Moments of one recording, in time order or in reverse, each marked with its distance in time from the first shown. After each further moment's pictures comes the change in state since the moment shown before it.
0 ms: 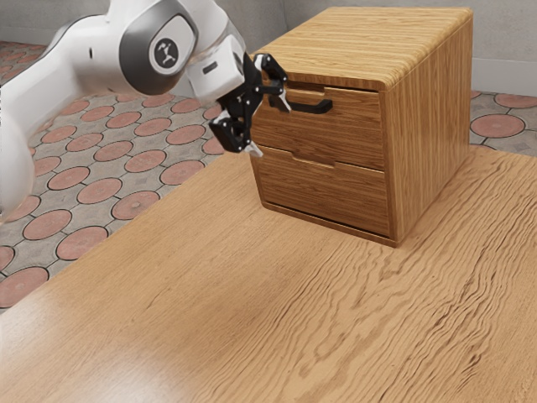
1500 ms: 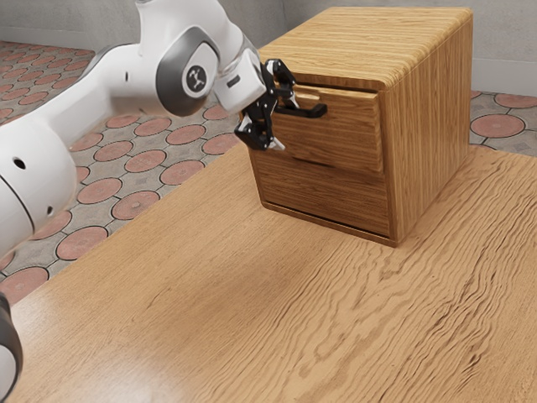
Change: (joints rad) arm 0.022 0.127 0.011 0.050 -0.019 0.190 -0.047
